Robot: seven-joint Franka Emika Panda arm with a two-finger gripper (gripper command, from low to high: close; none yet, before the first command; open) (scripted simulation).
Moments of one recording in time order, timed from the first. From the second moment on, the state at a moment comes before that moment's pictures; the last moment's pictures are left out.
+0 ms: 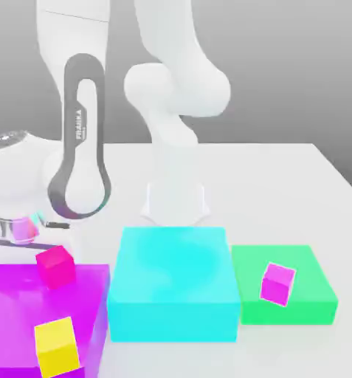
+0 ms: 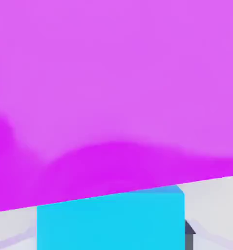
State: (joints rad) arm -0.45 0.34 -0.22 -2.65 0.42 2.97 -0.13
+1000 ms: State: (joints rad) arm 0.14 -0.04 -0.30 -2.47 -0.25 2.34 0.78
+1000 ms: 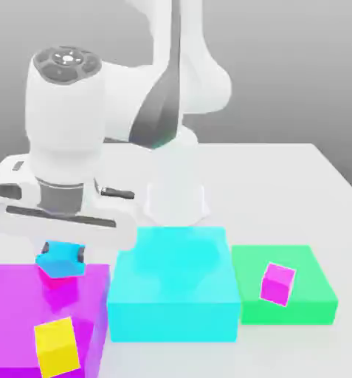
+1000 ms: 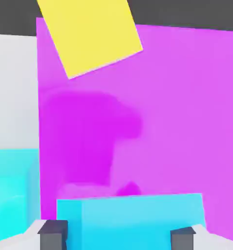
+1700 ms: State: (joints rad) arm 0.46 -0.03 -0.01 -2.68 0.00 2.65 1.21
